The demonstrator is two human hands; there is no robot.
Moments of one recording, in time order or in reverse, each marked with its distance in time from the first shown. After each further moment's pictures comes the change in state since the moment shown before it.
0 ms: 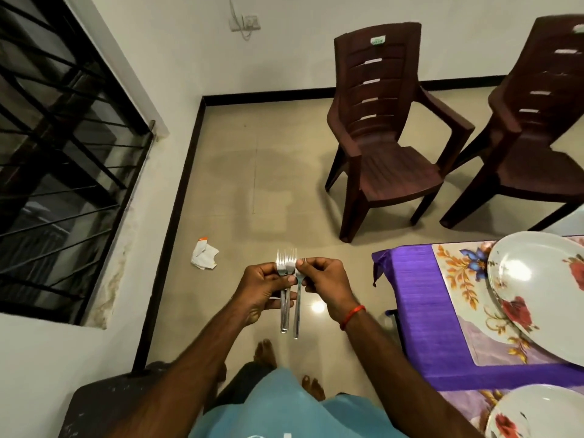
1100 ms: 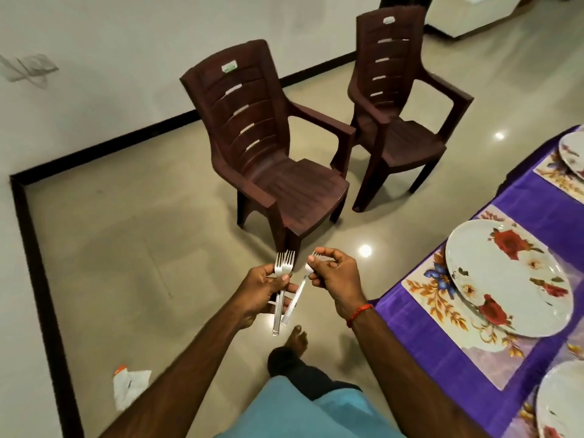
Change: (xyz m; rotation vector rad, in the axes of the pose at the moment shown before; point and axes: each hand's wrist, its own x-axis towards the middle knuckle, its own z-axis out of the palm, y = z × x) left_hand 0.272 0.174 0.072 0.428 -0.624 -0.047; right_hand 0.198 -0.100 -0.079 0.249 0.683 -0.037
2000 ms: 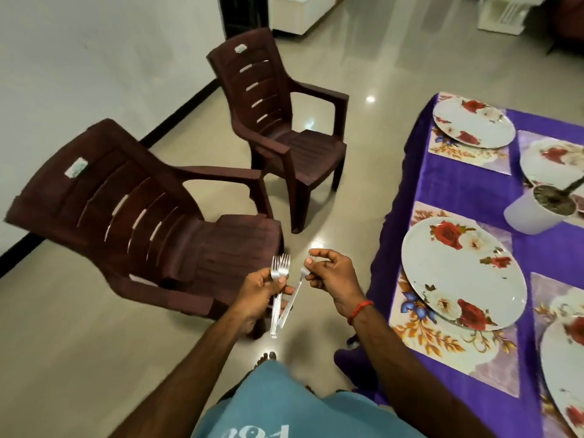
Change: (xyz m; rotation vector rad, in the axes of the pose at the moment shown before) left_hand 0.223 0.157 0.056 0.203 -0.314 0.010; right_hand 0.166 -0.089 -0.068 0.228 0.359 0.012
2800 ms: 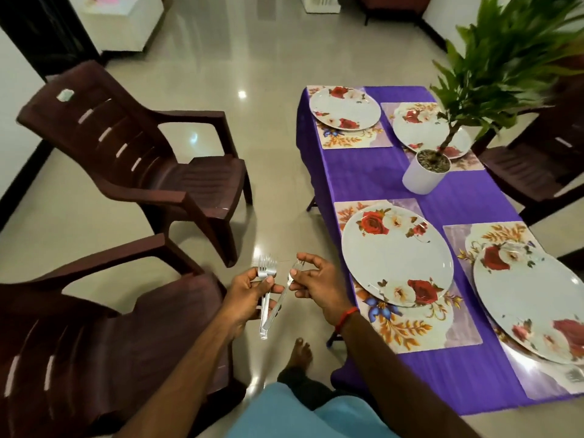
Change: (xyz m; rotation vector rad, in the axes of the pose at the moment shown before) left_hand 0.141 0.097 0.066 0.269 -0.386 -0.015; right_hand 0.064 -0.035 -0.050 0.190 0.419 -0.042
